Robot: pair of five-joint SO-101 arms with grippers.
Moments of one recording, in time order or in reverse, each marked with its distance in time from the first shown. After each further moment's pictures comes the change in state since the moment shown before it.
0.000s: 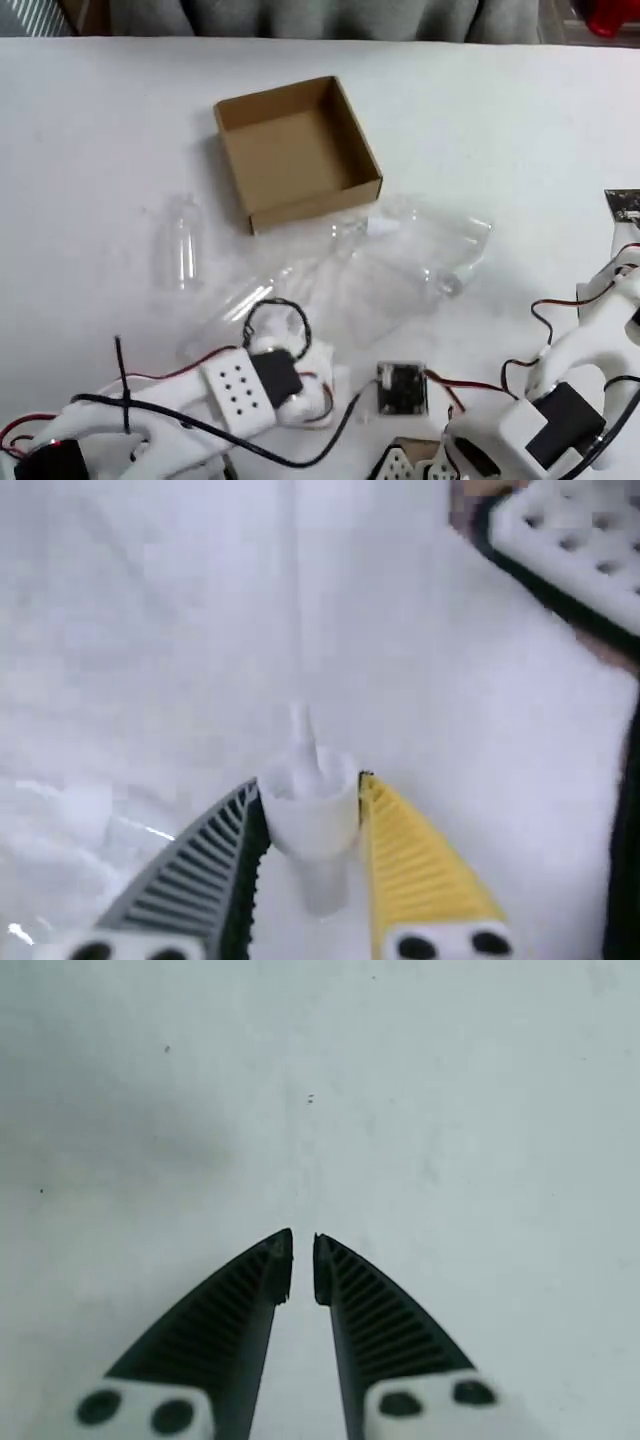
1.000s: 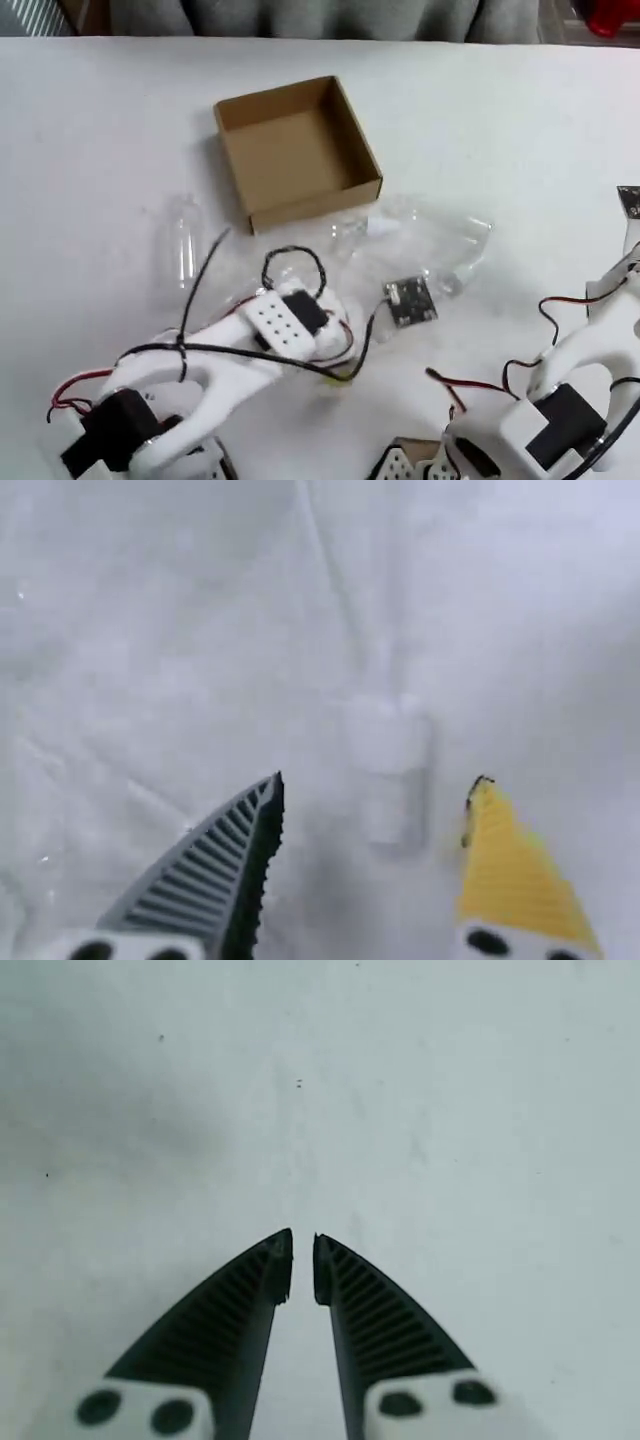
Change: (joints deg) left arm -11.3 23.5 -13.4 -9.4 4.7; right arm 1.1 0.0 -3.7 4.8 0.0
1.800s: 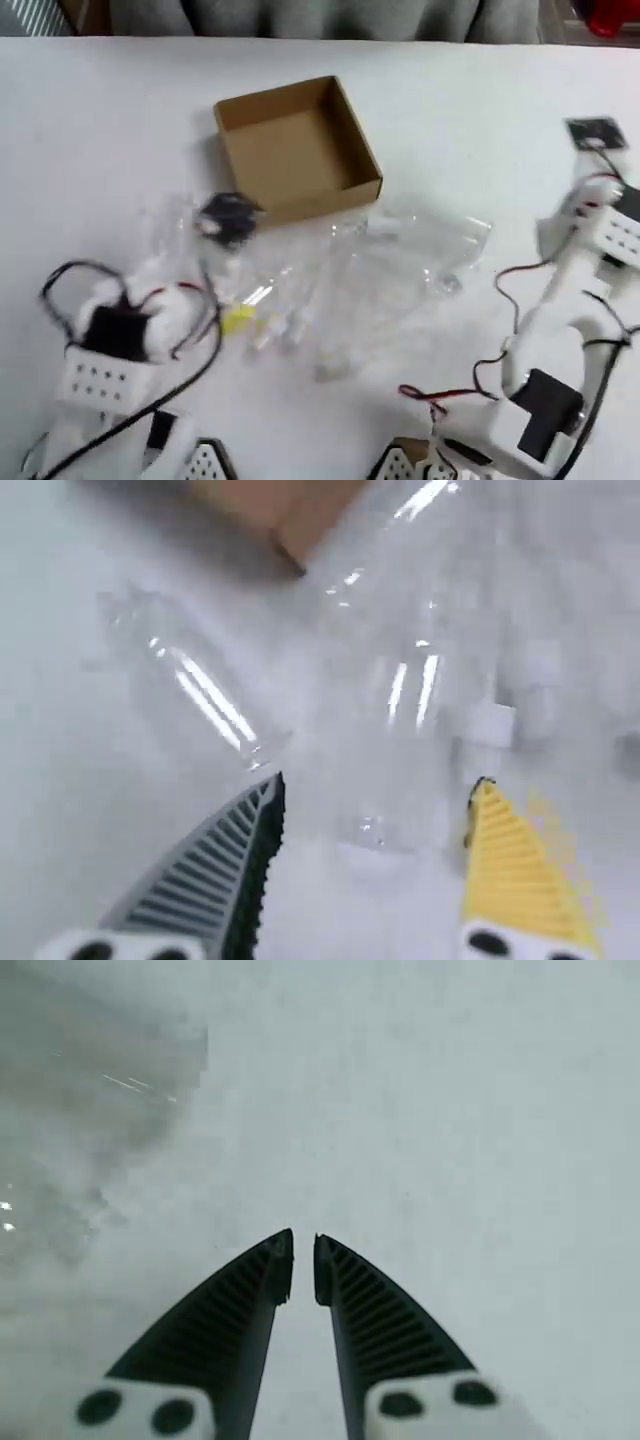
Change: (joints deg) left arm -38.2 -46.0 4.4 26.8 1.0; right arm -20.1 0.0 -13.4 12.0 -14.0
